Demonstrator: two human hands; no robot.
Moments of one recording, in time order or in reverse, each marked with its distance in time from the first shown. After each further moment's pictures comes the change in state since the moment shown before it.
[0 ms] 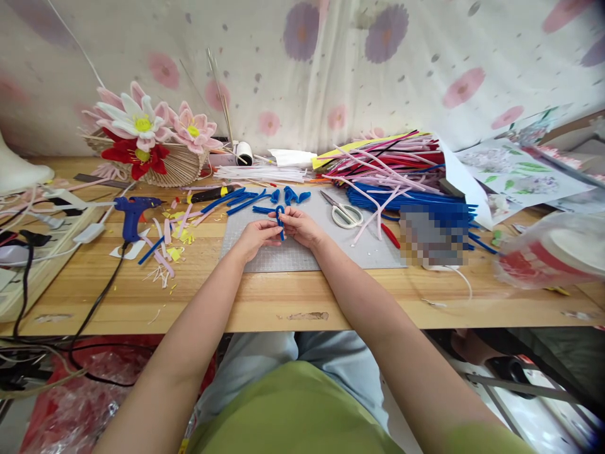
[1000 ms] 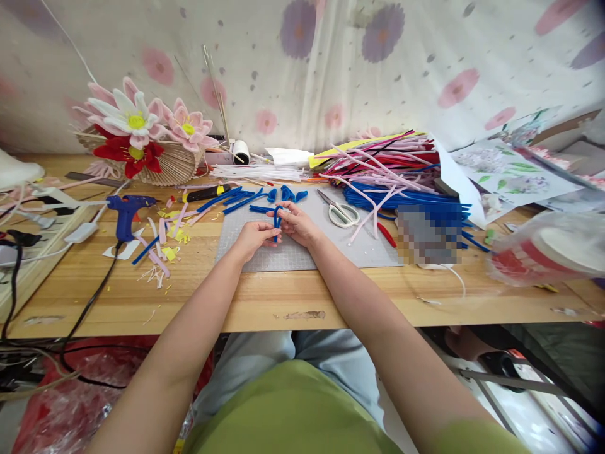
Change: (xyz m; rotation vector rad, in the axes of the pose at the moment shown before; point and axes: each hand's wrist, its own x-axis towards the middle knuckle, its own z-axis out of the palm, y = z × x) left_hand 0.000 0.000 0.004 0.089 0.020 -0.004; right_hand 0.000 -0.001 0.000 0.010 0.055 -0.023
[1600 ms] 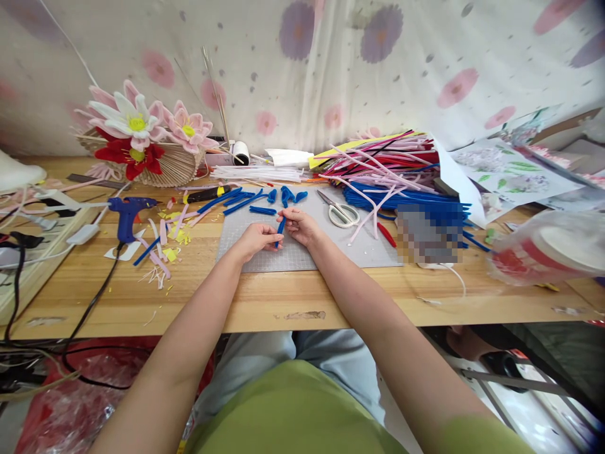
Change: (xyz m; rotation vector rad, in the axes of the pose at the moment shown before) left_hand 0.001 -0.001 -0.001 0.103 -0.088 -0.084; right_hand 0.005 -0.004 -0.002 0.093 0.164 0.105
